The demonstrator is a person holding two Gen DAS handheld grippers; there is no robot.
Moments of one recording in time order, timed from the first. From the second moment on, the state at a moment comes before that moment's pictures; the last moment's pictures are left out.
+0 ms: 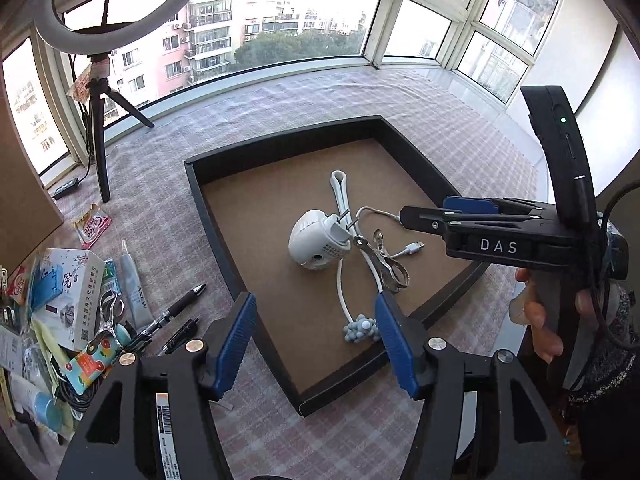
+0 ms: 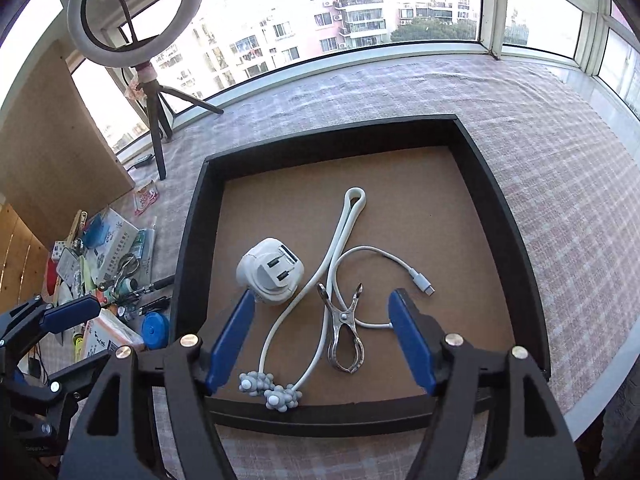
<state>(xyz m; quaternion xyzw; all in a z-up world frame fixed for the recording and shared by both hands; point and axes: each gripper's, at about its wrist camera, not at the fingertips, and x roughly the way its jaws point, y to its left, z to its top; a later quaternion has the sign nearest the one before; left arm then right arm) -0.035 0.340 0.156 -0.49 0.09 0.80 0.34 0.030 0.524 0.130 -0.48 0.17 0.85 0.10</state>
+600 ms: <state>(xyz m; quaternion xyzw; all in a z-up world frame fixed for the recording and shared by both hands) -0.062 0.121 0.140 -0.51 0.02 0.85 0.14 -0.037 0.405 0.130 -0.51 0.10 0.85 -0.05</state>
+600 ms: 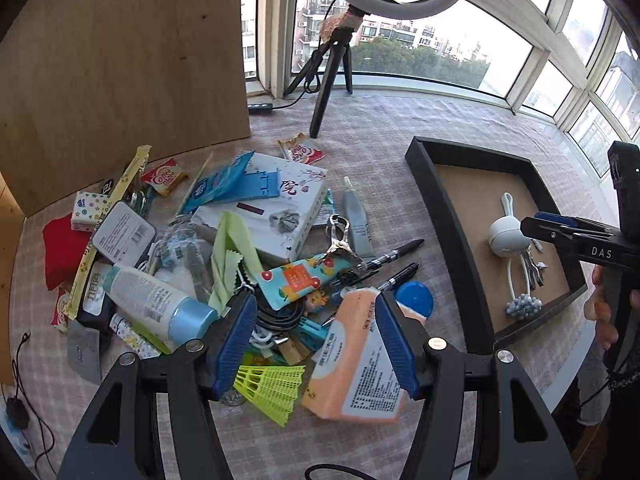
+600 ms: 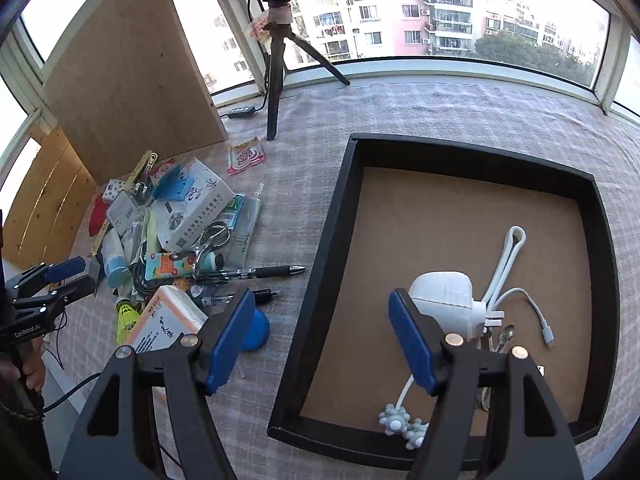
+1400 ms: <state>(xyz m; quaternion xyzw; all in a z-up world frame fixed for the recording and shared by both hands) -0.002 0.087 0.096 -0.55 0.03 0.83 0.11 -0.076 0.327 0.112 -0.55 0.02 0.82 -0.14</state>
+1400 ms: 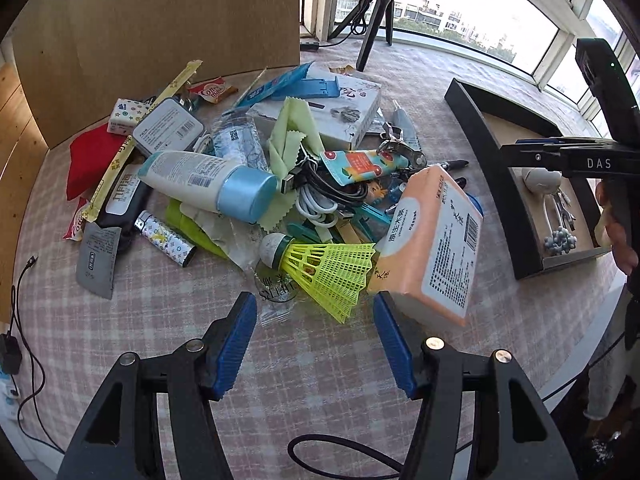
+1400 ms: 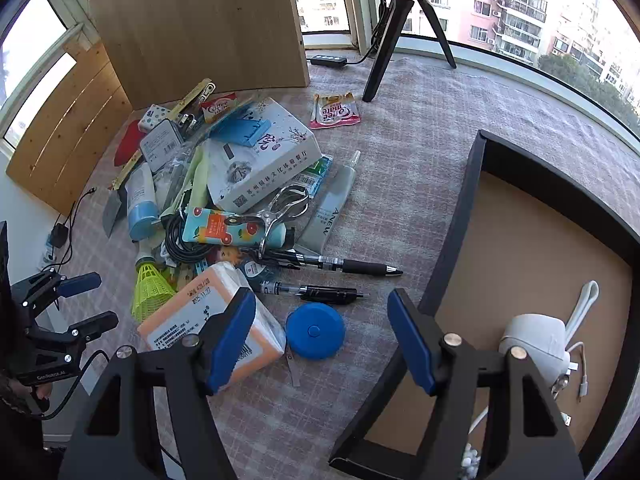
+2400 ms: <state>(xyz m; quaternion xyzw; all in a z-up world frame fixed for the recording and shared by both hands) -0.126 -0.006 0.051 -0.63 -0.23 0.74 0.02 -0.212 0.294 0.027 -0.64 0.05 0.76 -0.07</state>
